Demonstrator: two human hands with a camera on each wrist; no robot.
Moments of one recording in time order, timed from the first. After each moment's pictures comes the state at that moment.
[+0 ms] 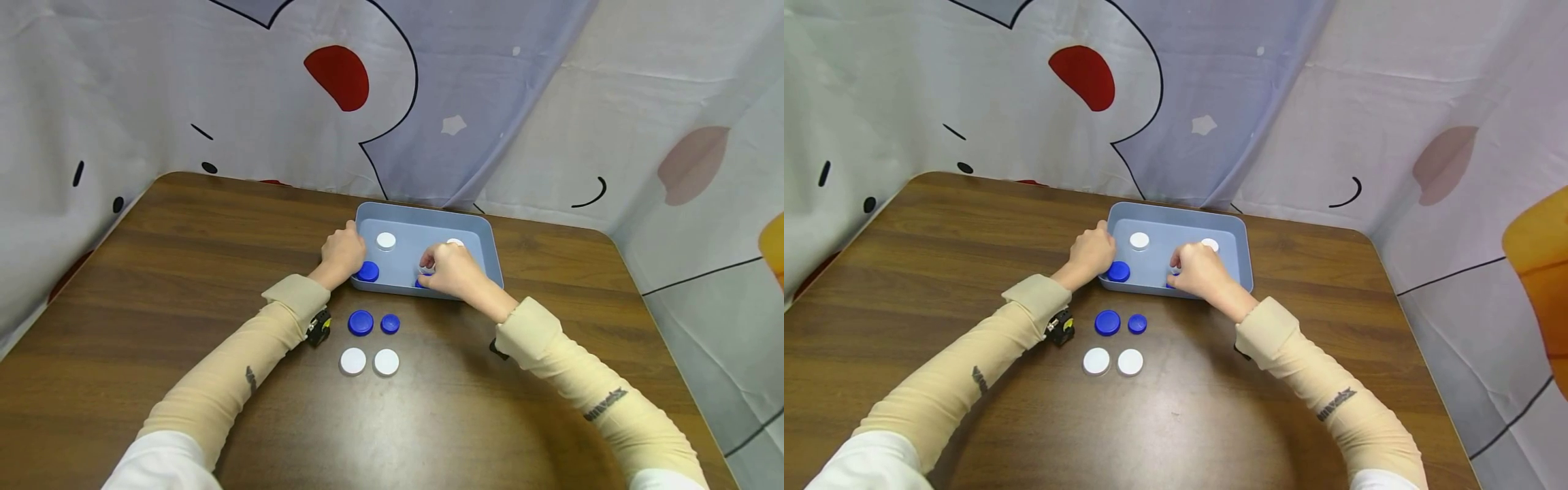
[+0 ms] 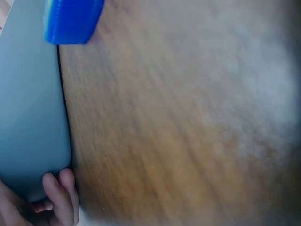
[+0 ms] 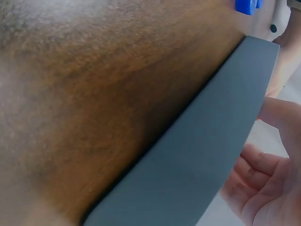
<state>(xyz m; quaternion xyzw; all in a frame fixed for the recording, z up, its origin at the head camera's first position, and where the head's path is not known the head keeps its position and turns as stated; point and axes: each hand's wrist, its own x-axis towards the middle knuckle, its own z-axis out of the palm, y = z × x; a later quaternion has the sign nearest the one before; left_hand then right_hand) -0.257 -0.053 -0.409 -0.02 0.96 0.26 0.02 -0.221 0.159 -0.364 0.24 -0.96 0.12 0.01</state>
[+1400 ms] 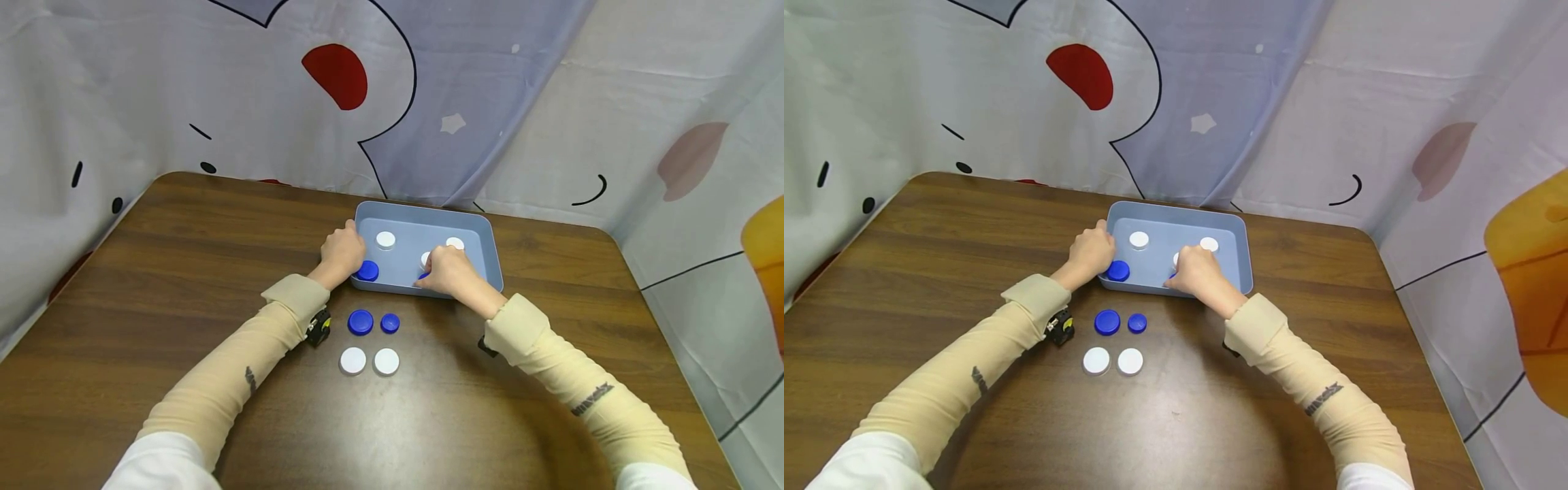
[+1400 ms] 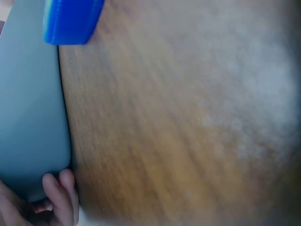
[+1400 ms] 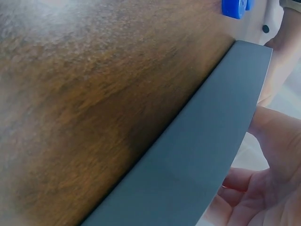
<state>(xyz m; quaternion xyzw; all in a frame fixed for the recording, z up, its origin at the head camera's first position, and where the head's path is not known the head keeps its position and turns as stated) -0.257 -0.054 -0.410 -0.02 0.97 0.26 0.01 -0.219 0.148 -0.364 0.16 -0.98 0.09 -0.05</state>
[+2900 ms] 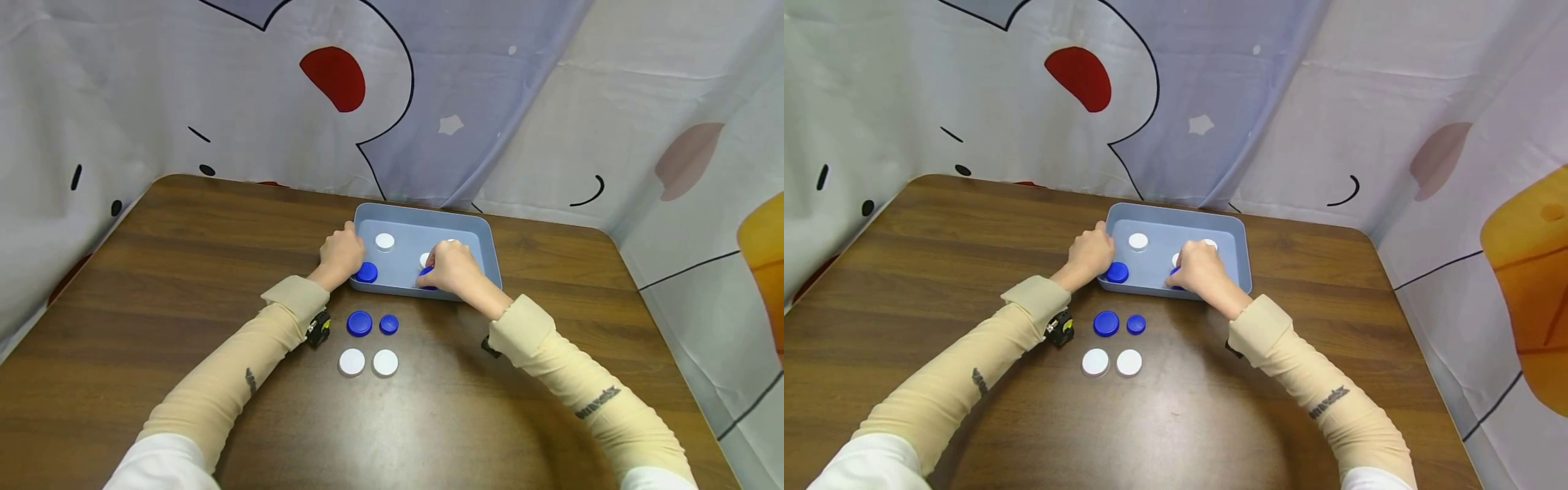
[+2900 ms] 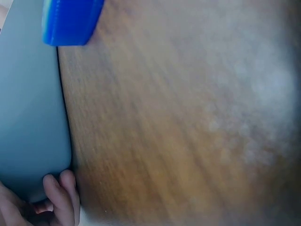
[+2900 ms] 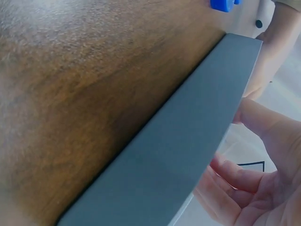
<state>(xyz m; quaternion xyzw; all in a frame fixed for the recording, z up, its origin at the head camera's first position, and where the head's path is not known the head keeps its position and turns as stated) -0.255 -0.052 -0.409 -0.02 0.97 0.26 0.01 -0.219 0.152 -0.355 0.13 -0.98 0.12 -0.03</state>
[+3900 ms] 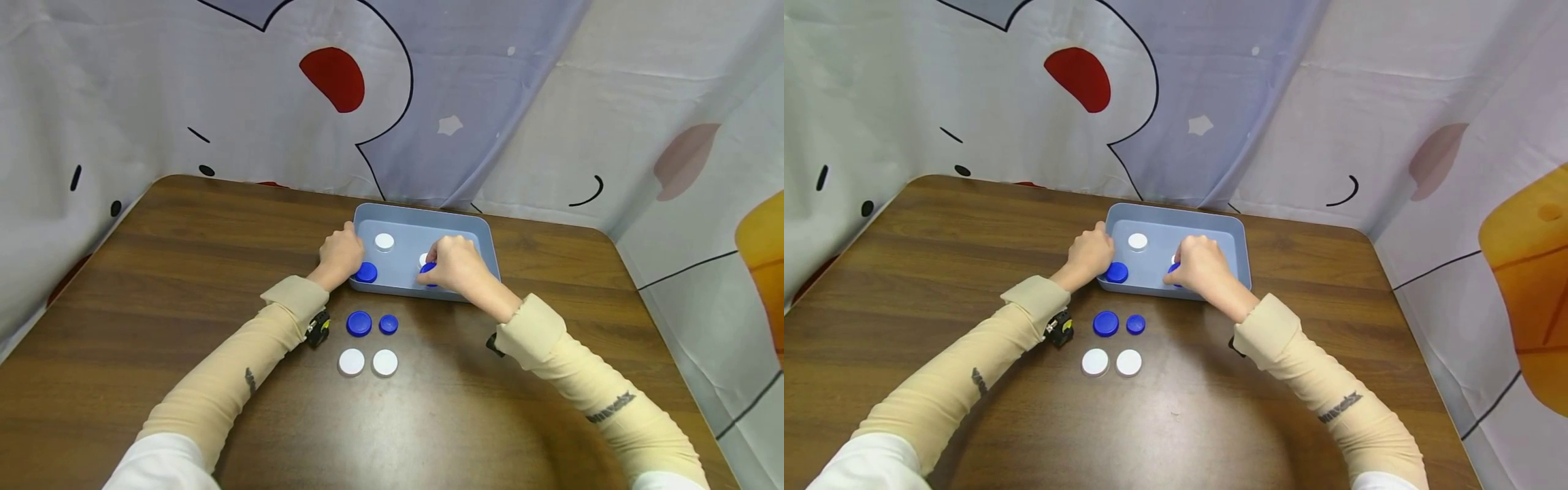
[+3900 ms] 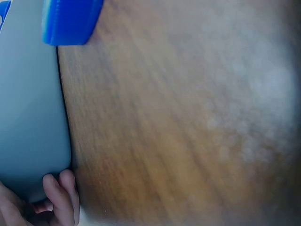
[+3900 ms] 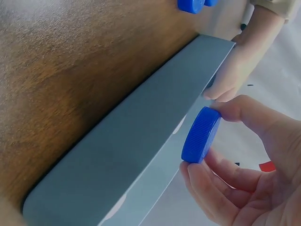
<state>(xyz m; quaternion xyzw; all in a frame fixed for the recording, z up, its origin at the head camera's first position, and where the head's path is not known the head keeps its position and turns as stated) -0.256 -0.052 -0.410 -0.02 0.97 0.26 0.01 -0.205 0.151 -0.332 0.15 -0.98 0.13 -0.02</state>
